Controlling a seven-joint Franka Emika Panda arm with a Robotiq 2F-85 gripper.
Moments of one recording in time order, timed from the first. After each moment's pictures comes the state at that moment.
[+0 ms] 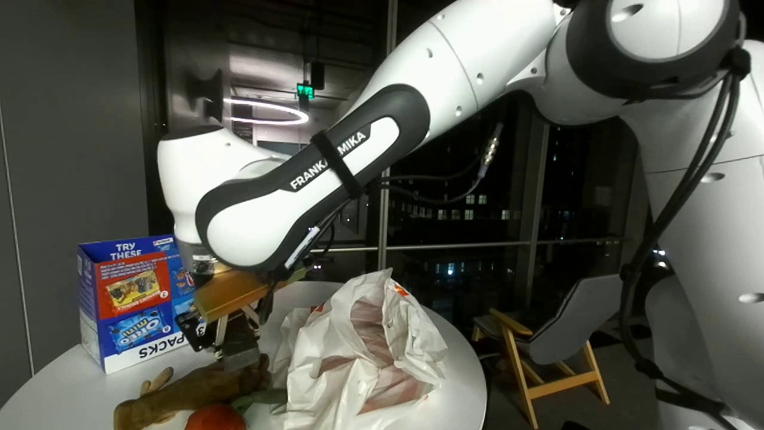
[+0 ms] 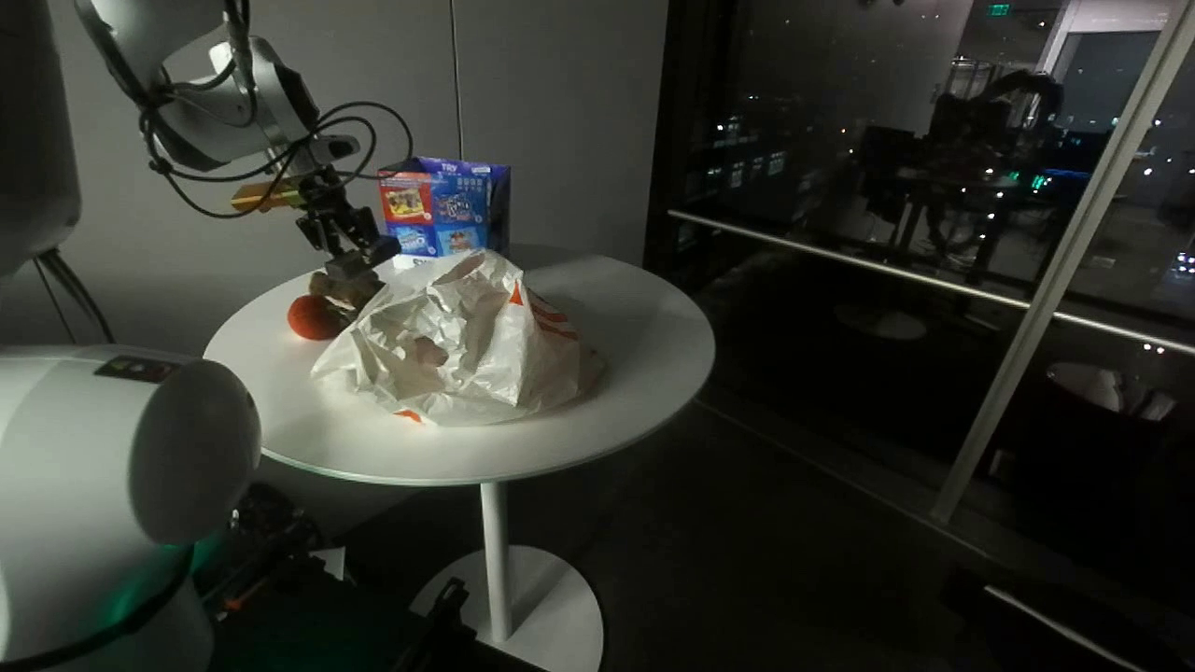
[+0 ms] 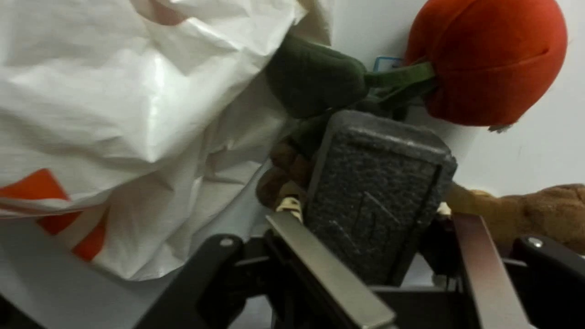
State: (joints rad) arm 0.50 0.26 0.15 -1.90 -0.45 2.21 0.78
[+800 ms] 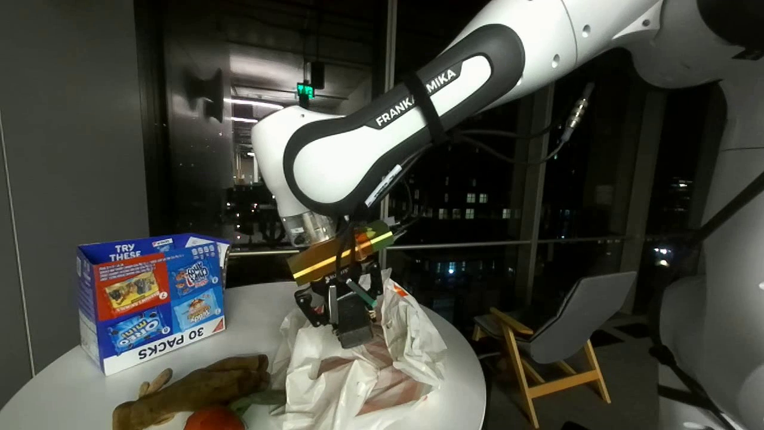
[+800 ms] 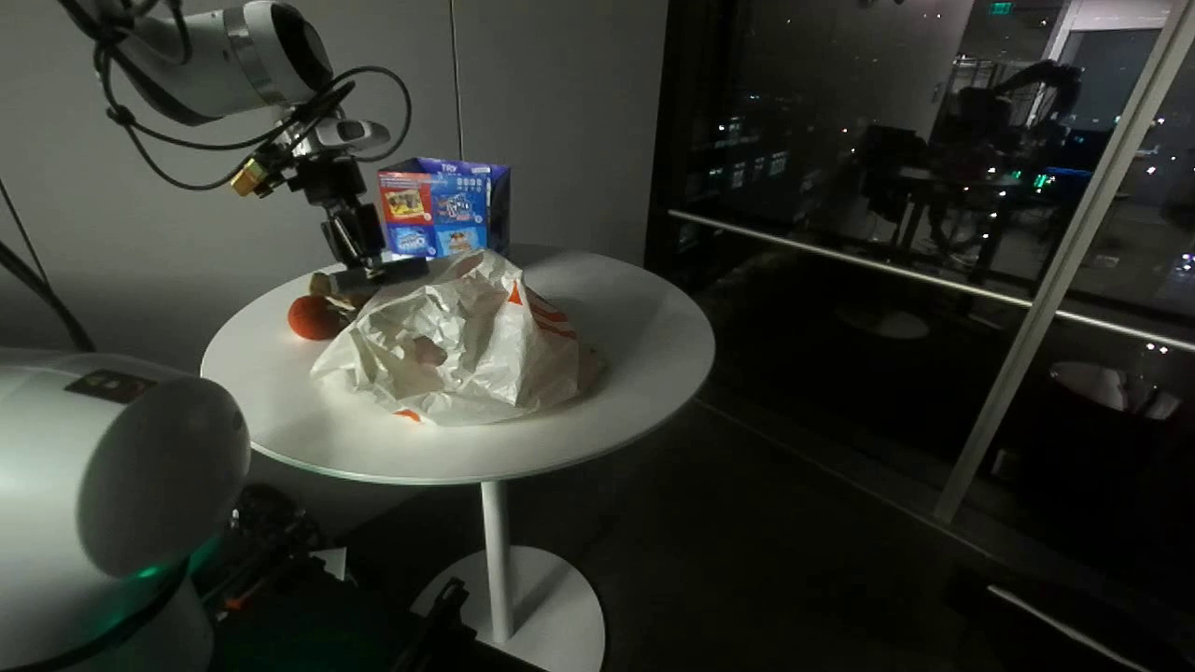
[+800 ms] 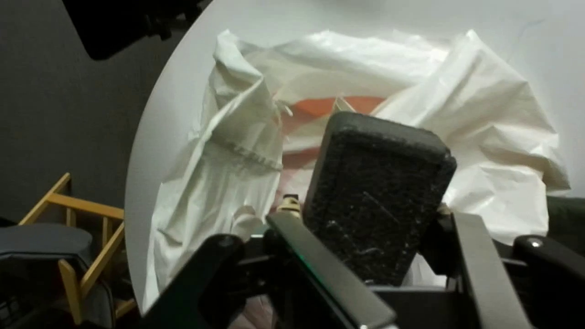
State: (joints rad) arm 0.34 -0.05 0.19 -2.17 -0.28 1.85 0.99
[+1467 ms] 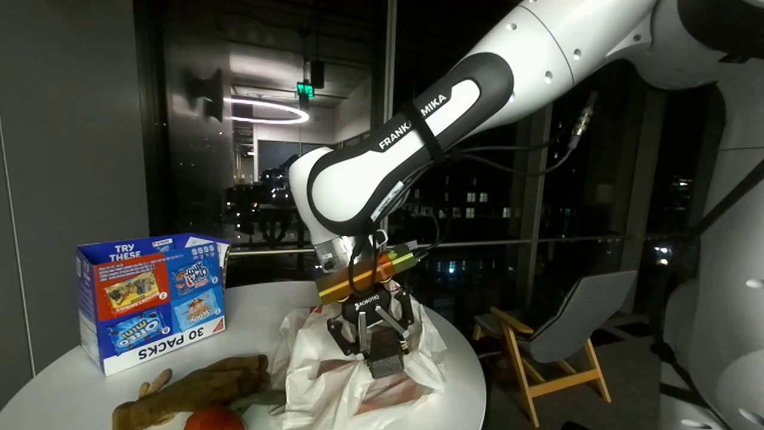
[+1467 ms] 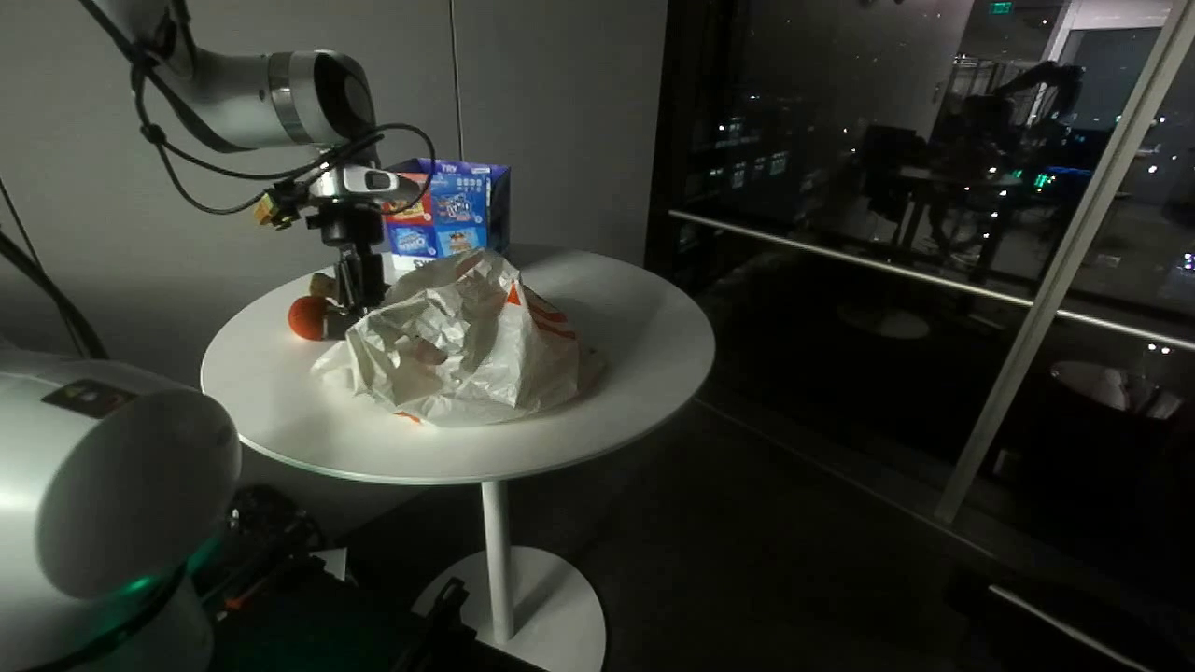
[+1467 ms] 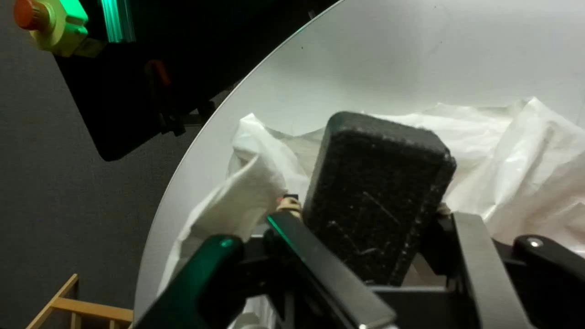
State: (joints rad) arm 0.24 -0.05 0.20 -2.27 -0.12 1.85 0.96
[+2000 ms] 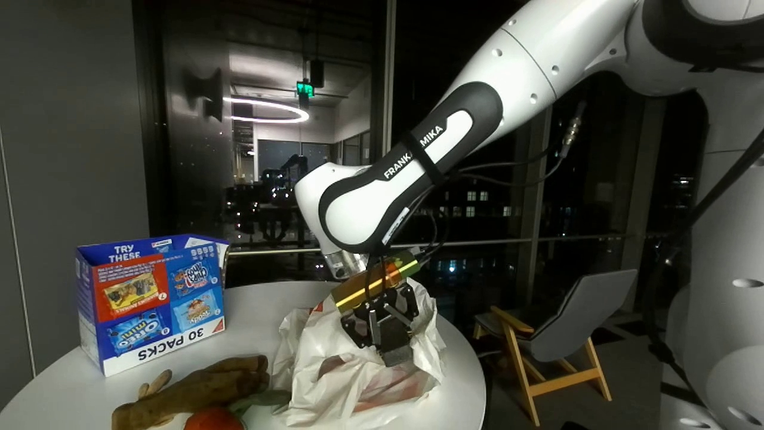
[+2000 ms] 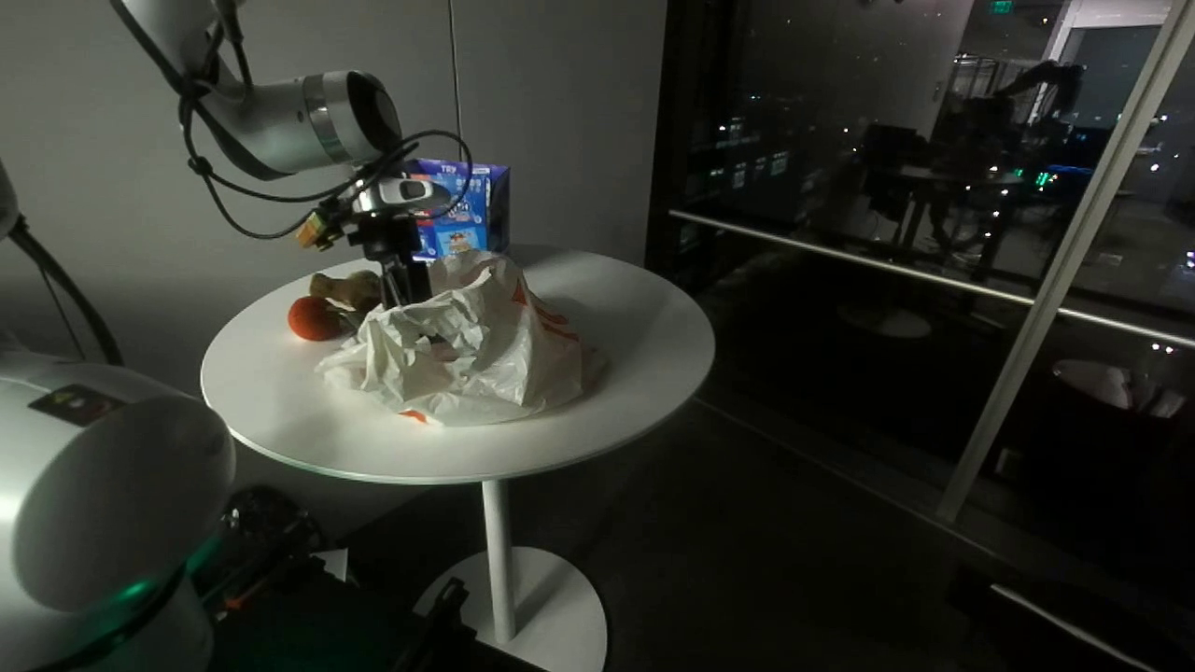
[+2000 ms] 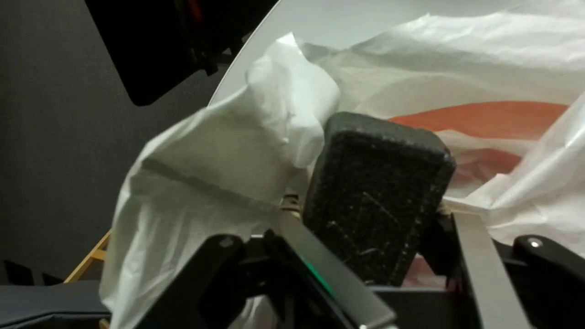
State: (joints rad) arm 0.19 0.00 0.18 -2.26 -0.30 1.89 0.97
